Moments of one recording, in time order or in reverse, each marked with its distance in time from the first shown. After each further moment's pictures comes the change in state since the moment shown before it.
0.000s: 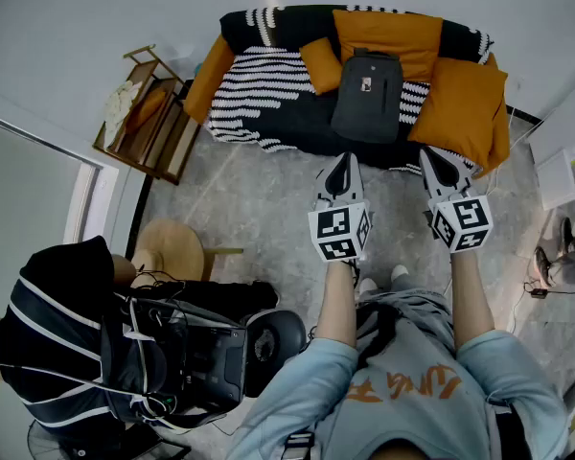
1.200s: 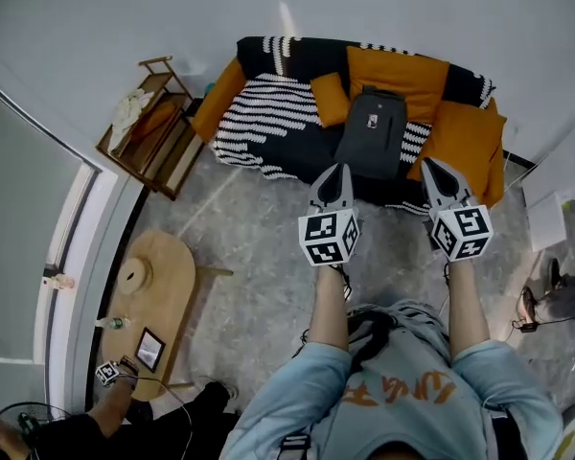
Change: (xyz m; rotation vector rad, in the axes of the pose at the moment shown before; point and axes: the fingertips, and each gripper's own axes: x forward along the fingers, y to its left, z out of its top) left arm 0.002 0.036 0.033 -0.062 -0.068 0.001; right arm 0.022 0.008 0.046 -0.027 -0.040 0.033
